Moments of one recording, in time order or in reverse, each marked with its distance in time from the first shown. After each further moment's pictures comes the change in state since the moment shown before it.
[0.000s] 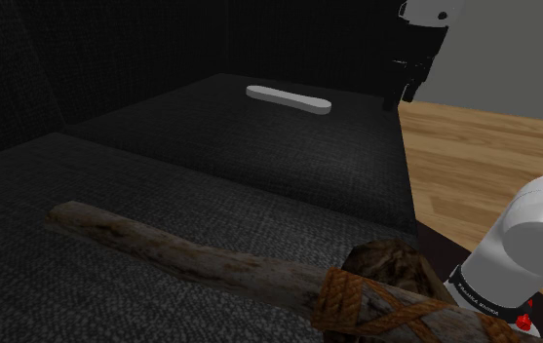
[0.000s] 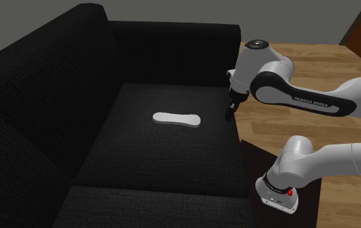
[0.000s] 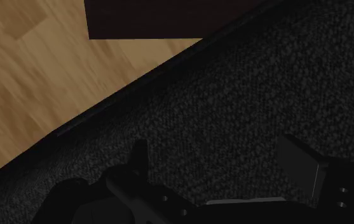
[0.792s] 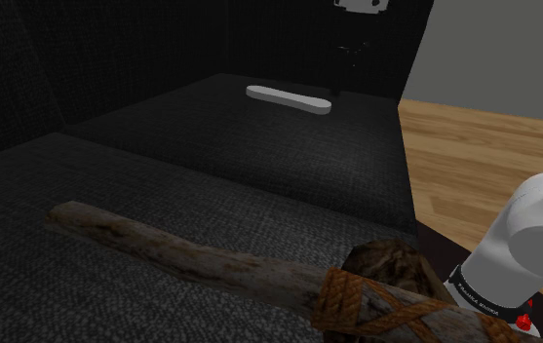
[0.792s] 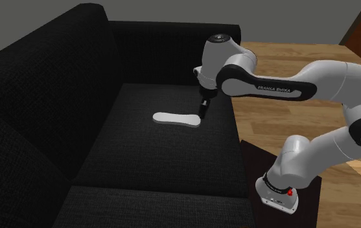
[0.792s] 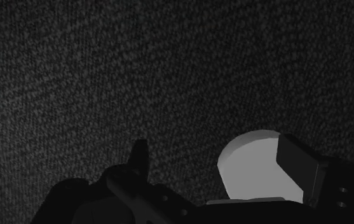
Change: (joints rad) arm 0.085 0.353 0.039 0.291 0.035 0.067 -0.117
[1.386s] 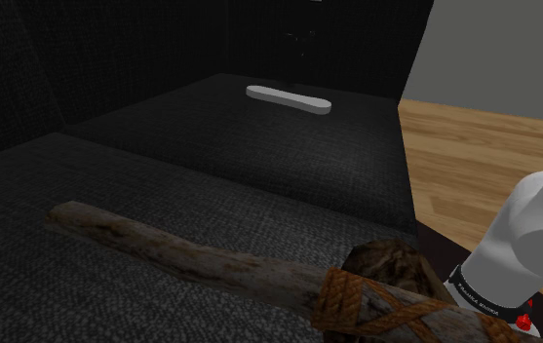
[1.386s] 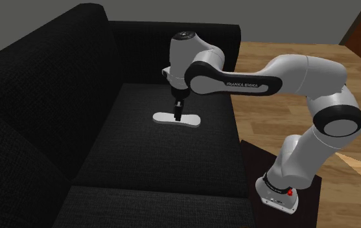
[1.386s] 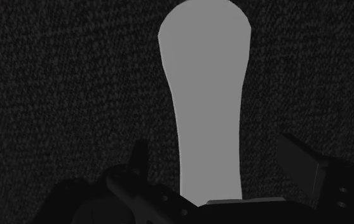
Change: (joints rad) arm 0.066 0.311 0.060 0.347 0.010 -0.033 -0.085
